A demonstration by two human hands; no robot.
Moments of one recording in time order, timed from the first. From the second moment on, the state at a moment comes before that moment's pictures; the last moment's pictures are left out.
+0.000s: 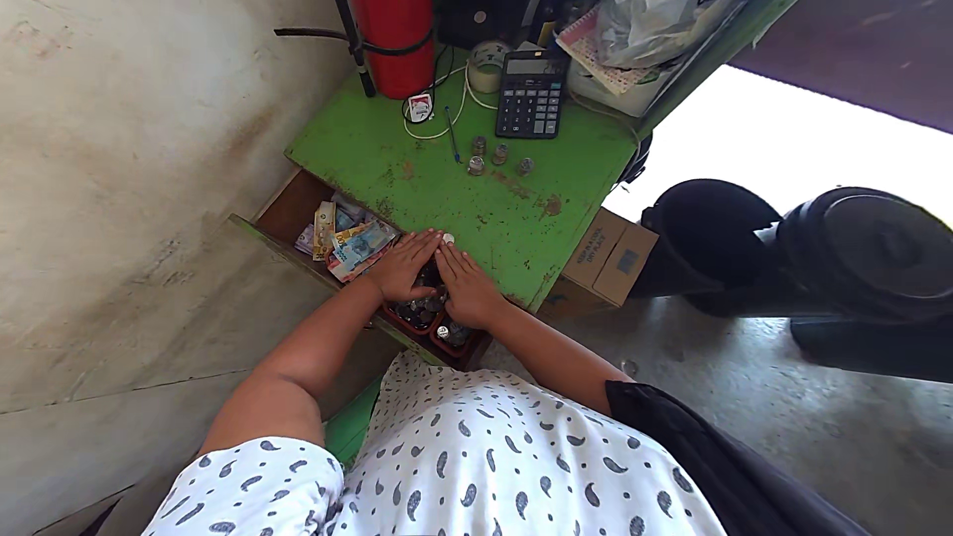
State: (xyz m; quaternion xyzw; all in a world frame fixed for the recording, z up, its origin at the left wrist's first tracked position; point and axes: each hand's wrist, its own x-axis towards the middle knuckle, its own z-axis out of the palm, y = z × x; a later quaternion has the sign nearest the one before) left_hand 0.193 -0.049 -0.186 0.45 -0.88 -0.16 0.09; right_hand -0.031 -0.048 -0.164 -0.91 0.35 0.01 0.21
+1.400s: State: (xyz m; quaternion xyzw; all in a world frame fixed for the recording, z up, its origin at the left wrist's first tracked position) left_hand 0.073 -0.218 -0.121 0.76 -0.62 -0.18 0.11; right_hand -0.111 -0.109 -0.162 -0.75 0.50 -0.28 0.33
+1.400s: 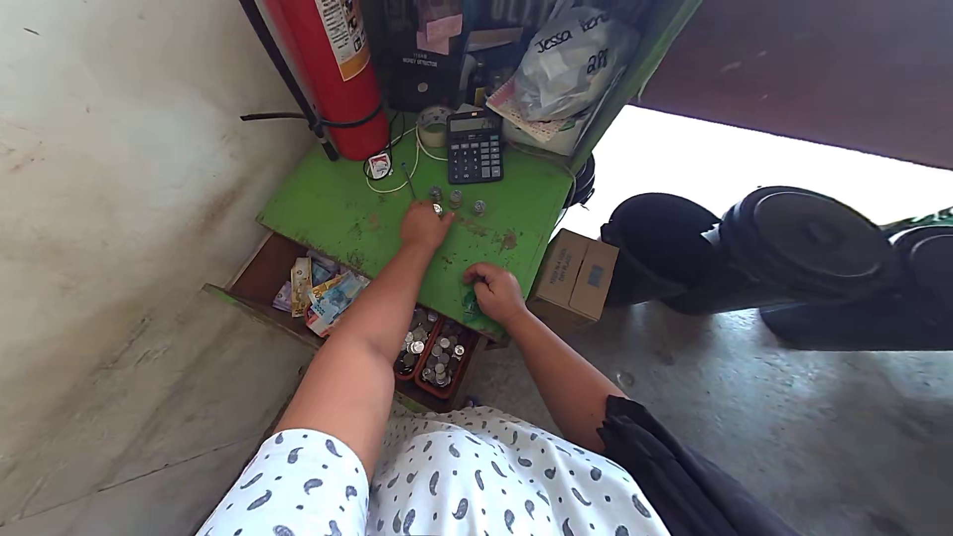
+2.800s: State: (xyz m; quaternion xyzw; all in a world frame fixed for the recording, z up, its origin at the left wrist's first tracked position) left_hand 0.132 -0.041 -0.172 0.53 -0.67 -0.32 -0.41; right_hand -0.112 -0.110 -0.170 -0.75 0.49 -0.31 0.32
